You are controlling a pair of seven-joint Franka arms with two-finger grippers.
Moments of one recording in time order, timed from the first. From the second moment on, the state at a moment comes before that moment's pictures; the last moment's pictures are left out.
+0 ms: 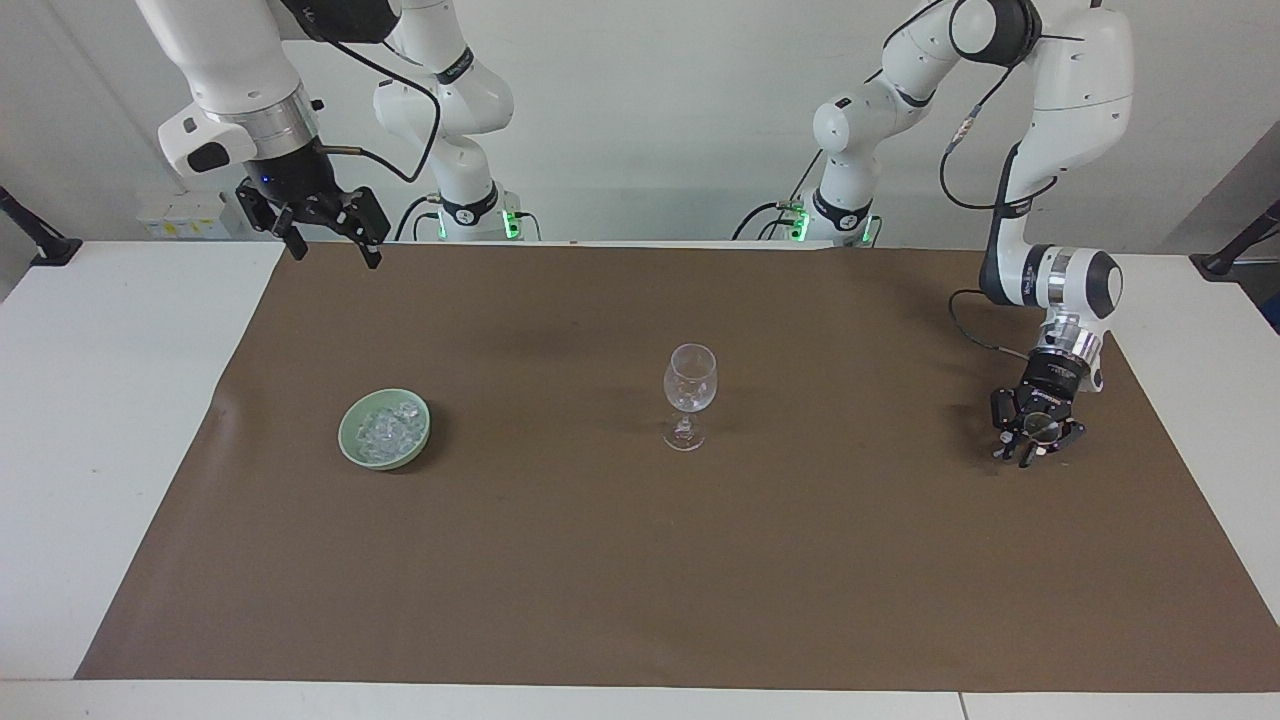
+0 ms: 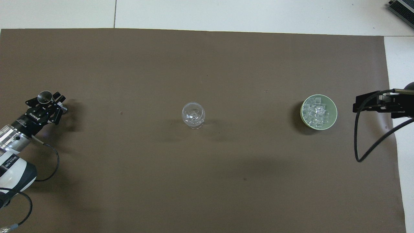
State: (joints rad) left arm 0.47 0.36 -0.07 -2.20 -1.84 2.11 -0.59; right arm 0.08 -0.06 -0.08 -1.61 -0.01 1.57 0.17
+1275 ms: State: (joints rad) left arm 0.47 0.35 -0.07 -2.19 -1.85 2.12 -0.59; right arm 0.08 -0.06 -0.08 -1.61 -0.01 1.57 0.17
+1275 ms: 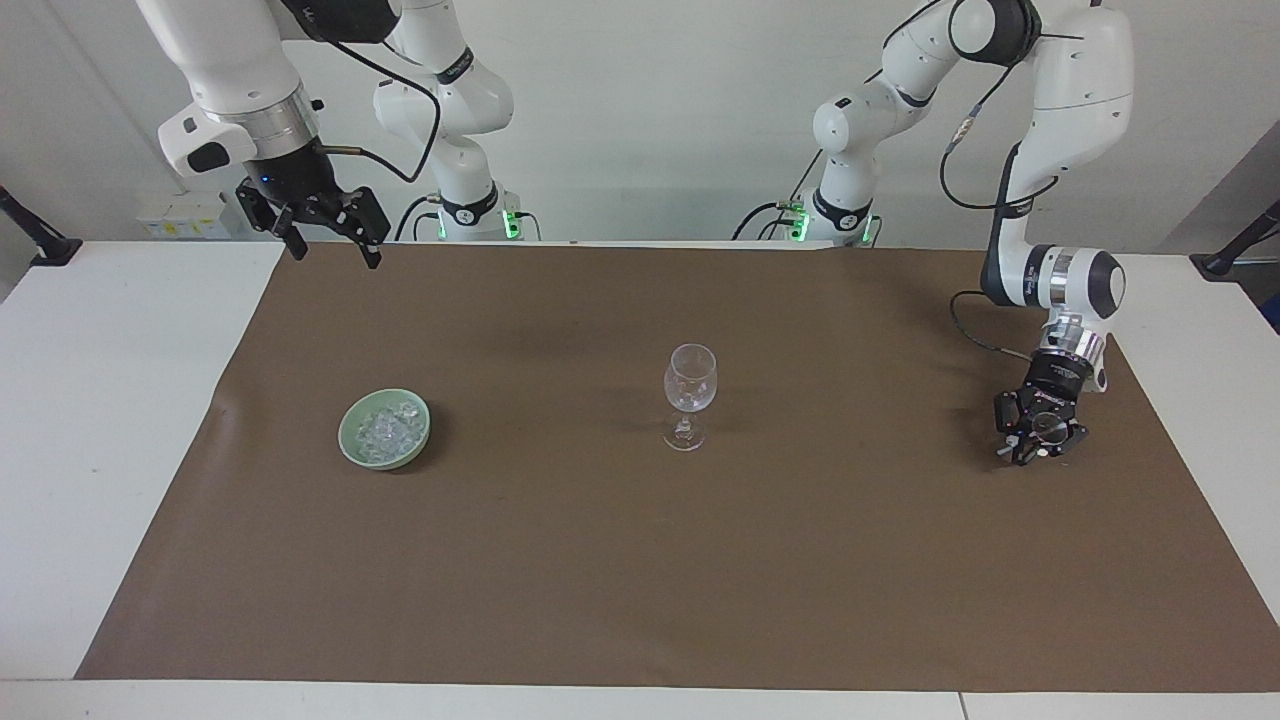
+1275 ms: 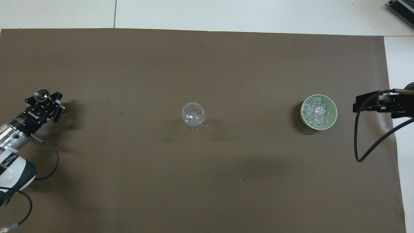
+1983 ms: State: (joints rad) left arm 0.45 0.34 -0.08 -2.18 -1.85 2.13 -0.59; right arm 0.08 -0.06 -0.08 -1.61 -0.01 1.57 0.17
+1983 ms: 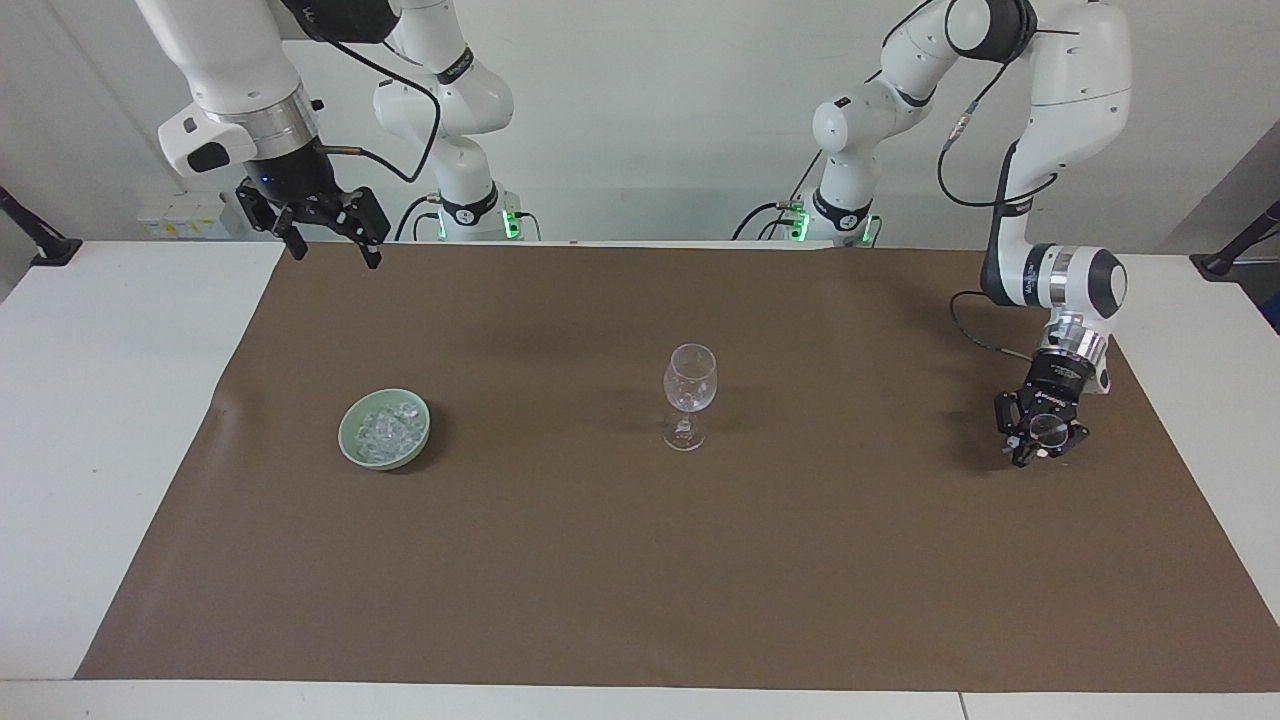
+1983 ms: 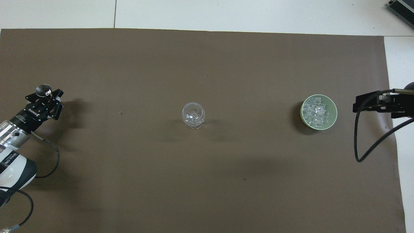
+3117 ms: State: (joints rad) left arm 0.26 0.20 -0.08 -2.18 -1.90 2.31 -0.62; right arm 0.08 -0.06 -0.08 -1.61 -0.01 1.57 0.17
